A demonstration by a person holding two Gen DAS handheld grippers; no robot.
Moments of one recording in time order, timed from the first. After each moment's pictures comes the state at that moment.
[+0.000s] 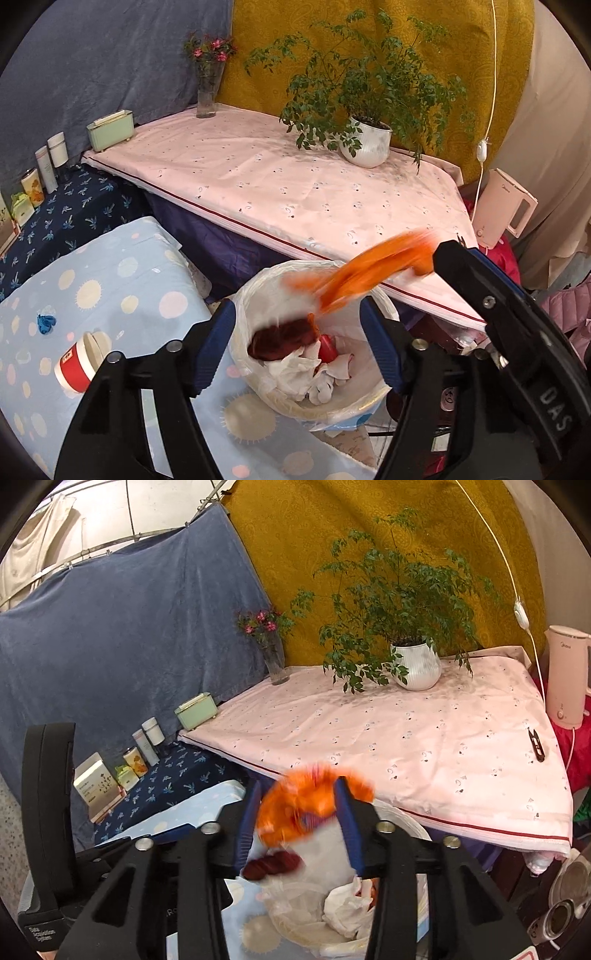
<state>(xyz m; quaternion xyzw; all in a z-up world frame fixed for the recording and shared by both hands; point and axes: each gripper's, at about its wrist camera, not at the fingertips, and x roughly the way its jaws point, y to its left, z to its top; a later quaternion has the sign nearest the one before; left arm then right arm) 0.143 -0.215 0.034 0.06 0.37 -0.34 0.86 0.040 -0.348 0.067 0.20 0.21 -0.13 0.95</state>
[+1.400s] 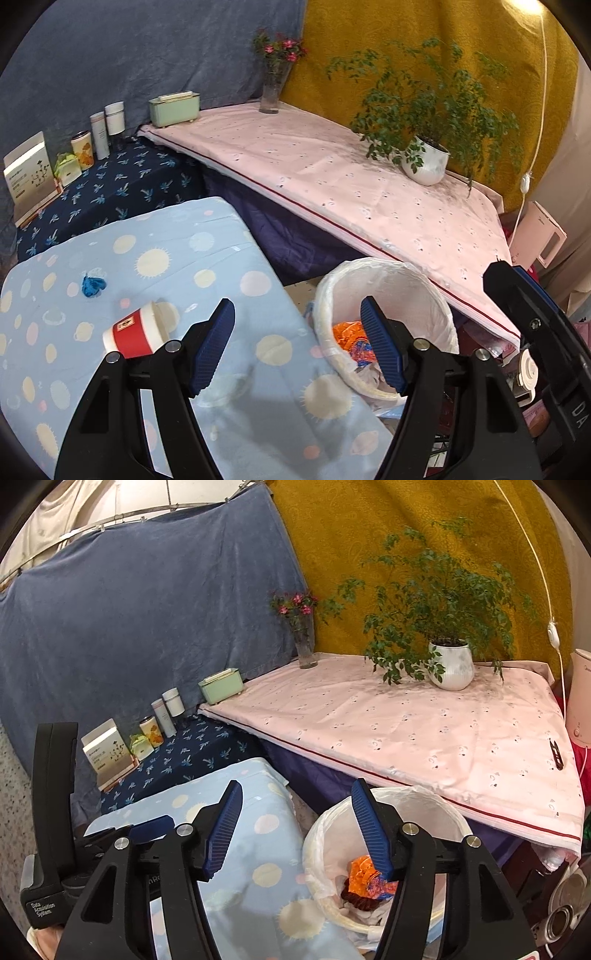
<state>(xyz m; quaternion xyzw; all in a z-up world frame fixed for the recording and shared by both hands) 0.169 -0.111 0.024 0.01 0.38 -0.26 0.89 0.063 -0.276 0.068 0.15 0.24 -0.10 0.96</state>
